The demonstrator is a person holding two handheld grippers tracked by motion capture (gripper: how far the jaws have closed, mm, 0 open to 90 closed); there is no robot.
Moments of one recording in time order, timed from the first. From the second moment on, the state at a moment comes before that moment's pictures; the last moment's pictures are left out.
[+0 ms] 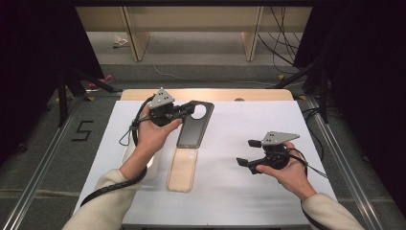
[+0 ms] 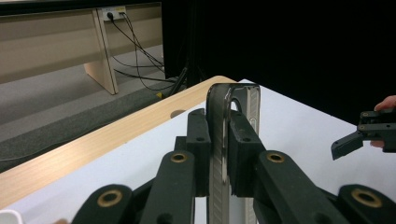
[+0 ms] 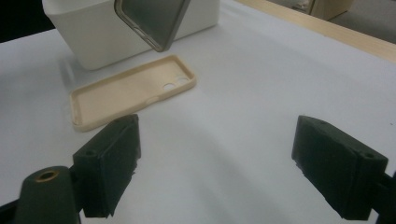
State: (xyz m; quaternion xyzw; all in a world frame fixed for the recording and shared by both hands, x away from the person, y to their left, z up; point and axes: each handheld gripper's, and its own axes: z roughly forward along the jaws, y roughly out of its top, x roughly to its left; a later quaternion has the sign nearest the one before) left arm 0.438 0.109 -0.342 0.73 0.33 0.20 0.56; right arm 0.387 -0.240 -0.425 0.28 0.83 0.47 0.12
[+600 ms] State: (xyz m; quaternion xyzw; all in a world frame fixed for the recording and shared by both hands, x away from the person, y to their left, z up) left arm 0.444 0.139 -0.332 0.72 0.33 0.21 0.57; right arm 0.378 -0.251 -0.427 0.29 0.83 0.47 0.12
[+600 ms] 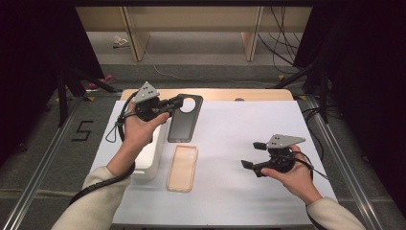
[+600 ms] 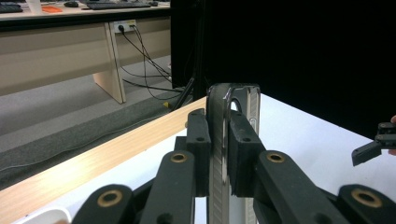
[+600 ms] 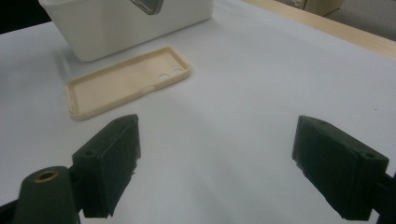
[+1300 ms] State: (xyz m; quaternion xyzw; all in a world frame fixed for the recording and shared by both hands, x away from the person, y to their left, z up) left arm 0.451 0.172 -0.318 0.71 0.34 0.23 0.58; right arm 0.374 -0.263 -0.426 0.30 0.82 0.47 0.13
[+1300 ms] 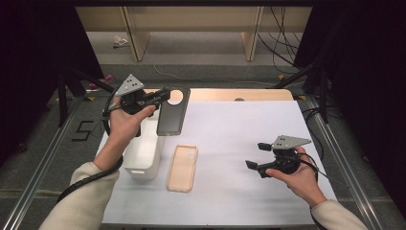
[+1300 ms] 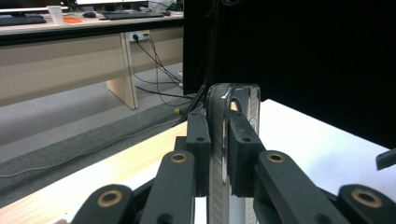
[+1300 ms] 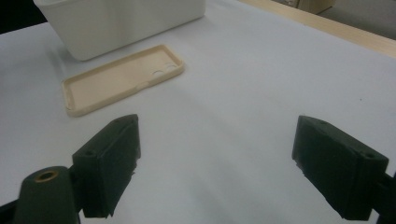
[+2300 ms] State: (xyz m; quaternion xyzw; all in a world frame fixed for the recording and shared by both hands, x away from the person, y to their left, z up) left arm 0.467 0.214 -0.310 0.69 0.36 0.26 0.57; right arm 0.373 -0.268 -0.426 0.30 0.82 0.47 0.13
